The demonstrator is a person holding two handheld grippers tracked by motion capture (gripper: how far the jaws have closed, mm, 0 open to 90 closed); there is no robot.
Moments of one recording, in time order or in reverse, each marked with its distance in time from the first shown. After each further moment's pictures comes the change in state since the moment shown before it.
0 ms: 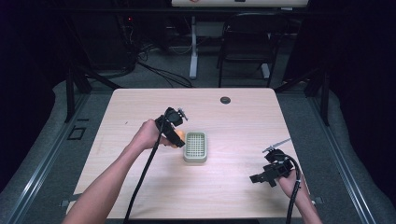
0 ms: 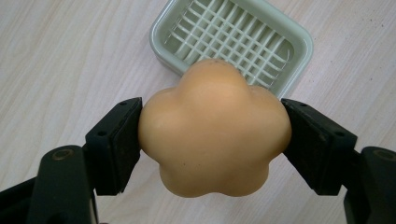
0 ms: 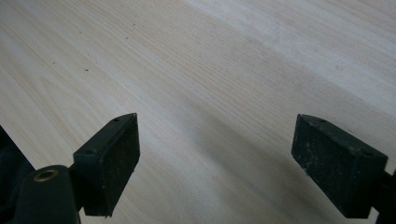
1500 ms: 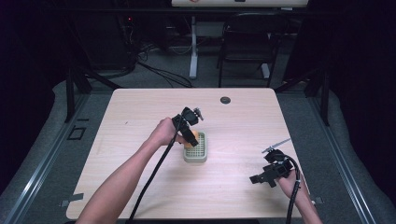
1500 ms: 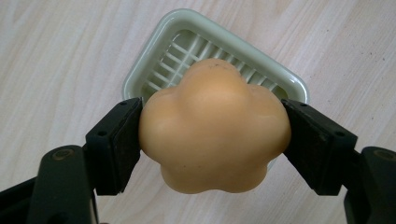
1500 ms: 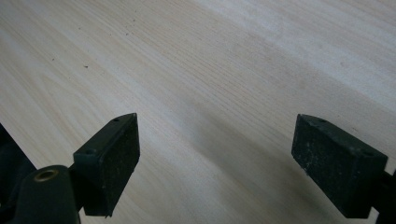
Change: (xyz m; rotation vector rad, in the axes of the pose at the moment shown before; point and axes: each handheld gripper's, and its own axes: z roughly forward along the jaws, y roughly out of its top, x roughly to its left) left arm -0.007 0.044 0.037 0.044 -0.037 0.041; right arm 0.000 -0.001 0.003 -0.004 0.010 0.007
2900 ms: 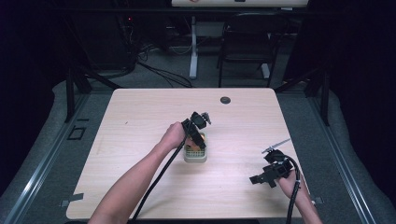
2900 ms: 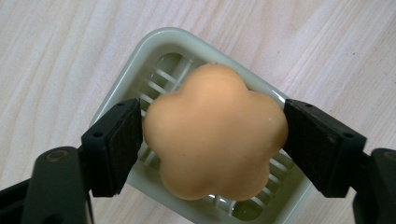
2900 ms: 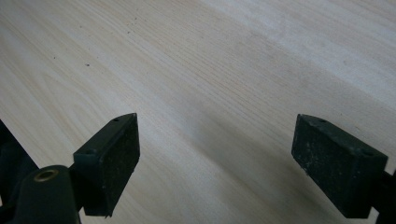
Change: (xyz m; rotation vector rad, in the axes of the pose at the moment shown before) left arm -0.003 0.018 0.035 0.005 0.004 -0.024; right arm 0.002 -0.001 0.001 -0.014 -0.004 0.018
